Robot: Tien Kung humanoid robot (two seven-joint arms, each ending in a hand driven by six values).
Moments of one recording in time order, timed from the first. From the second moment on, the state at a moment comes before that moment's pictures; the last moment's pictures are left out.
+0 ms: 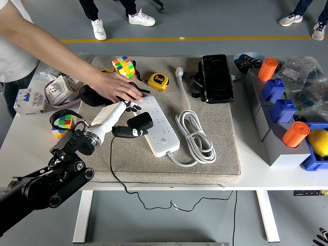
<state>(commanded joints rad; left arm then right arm) -0.50 0.20 -0.73 -1.04 1.73 0.30 0.10 0.02 -0.32 0.83 0.43 -0.13 -0.04 0.08</state>
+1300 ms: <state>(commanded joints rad) -0.53 0.17 -0.66 -0.97 1.67 0.45 -0.05 0.01 -0.33 0.82 0.43 -0.14 -0.04 0.08</state>
